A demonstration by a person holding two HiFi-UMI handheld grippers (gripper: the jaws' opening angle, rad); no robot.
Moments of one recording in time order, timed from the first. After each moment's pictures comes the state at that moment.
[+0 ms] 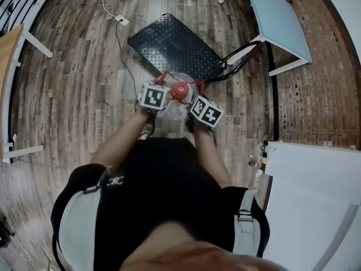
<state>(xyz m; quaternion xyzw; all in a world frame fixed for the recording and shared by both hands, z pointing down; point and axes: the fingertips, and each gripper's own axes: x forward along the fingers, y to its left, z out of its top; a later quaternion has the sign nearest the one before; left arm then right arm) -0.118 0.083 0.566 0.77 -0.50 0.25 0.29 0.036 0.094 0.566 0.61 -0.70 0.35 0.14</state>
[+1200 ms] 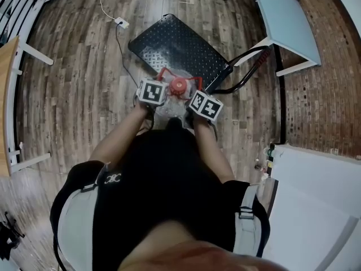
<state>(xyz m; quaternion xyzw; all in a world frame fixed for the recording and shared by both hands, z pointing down) -0.139 -0.024 0.592 0.76 -0.50 0.29 0.29 0.012 -0.008 0.598 0.59 -0.70 0.38 0.15</state>
